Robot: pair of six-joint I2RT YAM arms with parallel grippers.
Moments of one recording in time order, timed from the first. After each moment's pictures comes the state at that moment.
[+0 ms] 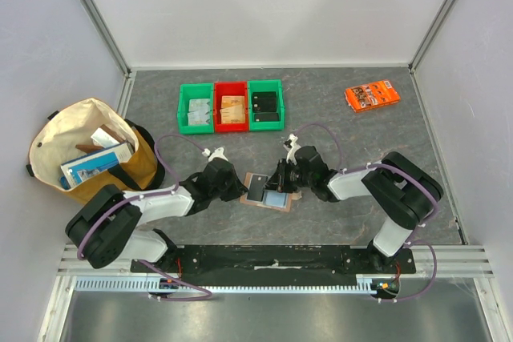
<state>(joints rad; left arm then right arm) -0.72 1.35 0.43 0.14 -0.04 -0.93 0.72 1.70 0.58 0.52 -0.38 0.82</state>
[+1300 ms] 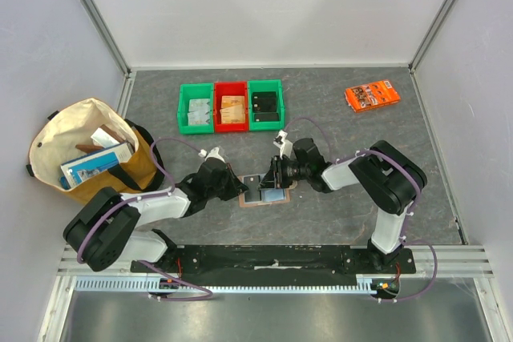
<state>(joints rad) -0.68 1.32 0.38 0.22 0.03 -0.97 0.65 1.85 0.69 0.55 -0.64 0.65</state>
